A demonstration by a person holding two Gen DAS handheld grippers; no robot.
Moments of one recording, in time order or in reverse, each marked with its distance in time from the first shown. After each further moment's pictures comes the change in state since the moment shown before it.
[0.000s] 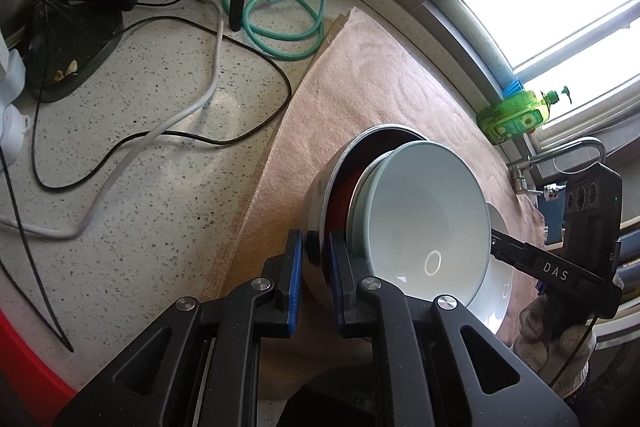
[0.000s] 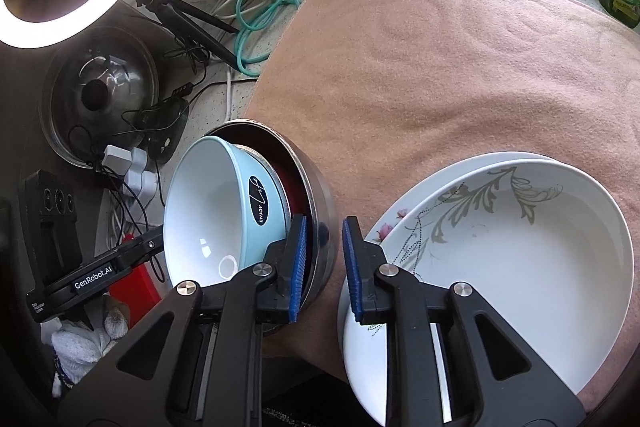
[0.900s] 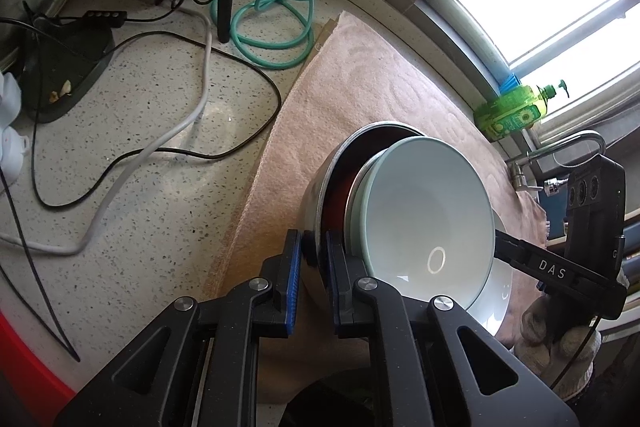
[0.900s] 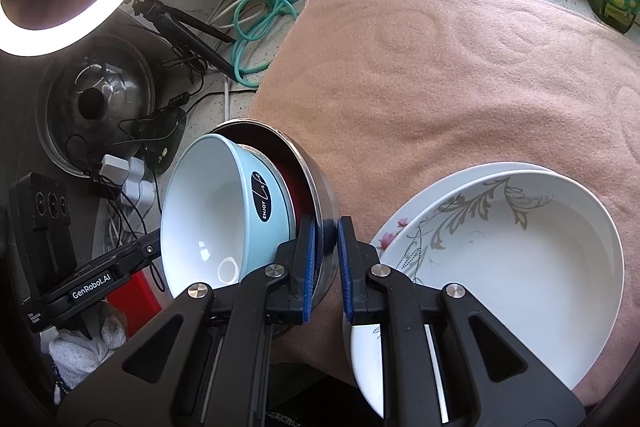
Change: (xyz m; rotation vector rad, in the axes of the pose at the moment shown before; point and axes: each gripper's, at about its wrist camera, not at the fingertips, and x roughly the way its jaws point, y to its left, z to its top) left arm -0.003 -0.012 0.006 0.034 -0.010 0.009; right arm -0.010 0.006 0.003 0.014 -0.031 -0.031
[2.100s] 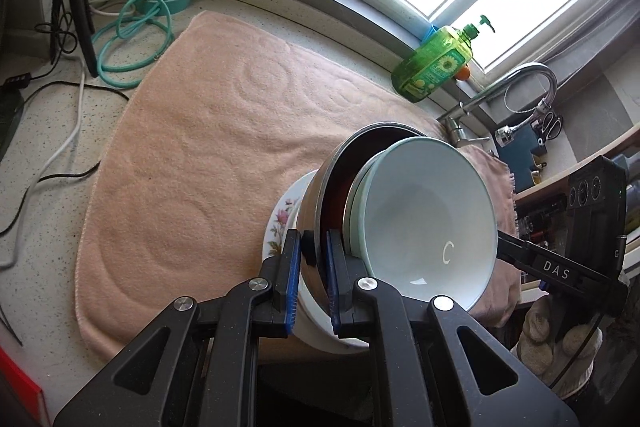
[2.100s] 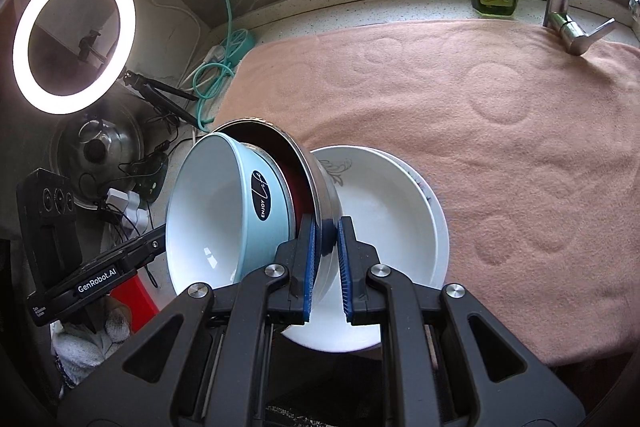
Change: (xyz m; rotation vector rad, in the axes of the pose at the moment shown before) left arm 0.014 -0.132 -0.028 0.209 0.020 -0.091; right arm -0.127 -0.101 -0.051 0.131 -0.154 -0.047
